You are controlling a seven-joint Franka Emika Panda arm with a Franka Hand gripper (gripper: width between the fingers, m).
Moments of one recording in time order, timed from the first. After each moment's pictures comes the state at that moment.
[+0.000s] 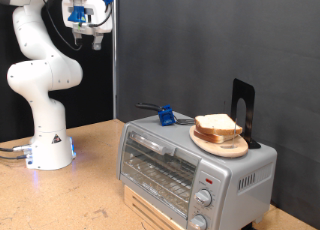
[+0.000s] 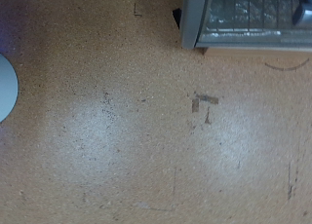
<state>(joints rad) 0.01 -0.78 0.00 -2.37 0.03 1.59 2.29</state>
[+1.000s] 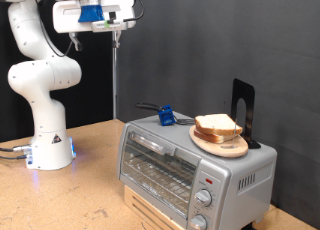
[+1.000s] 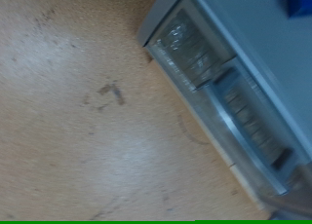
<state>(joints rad) 0.15 -0.67 -0.14 -2.33 0.03 1.79 1.45</state>
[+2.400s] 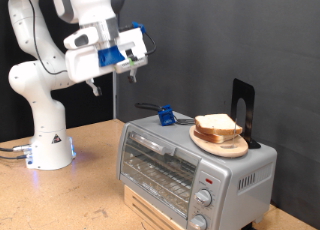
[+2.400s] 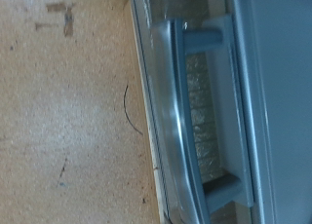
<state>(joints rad) 0.21 -0.48 -0.21 -2.47 0.12 2.17 0.87</state>
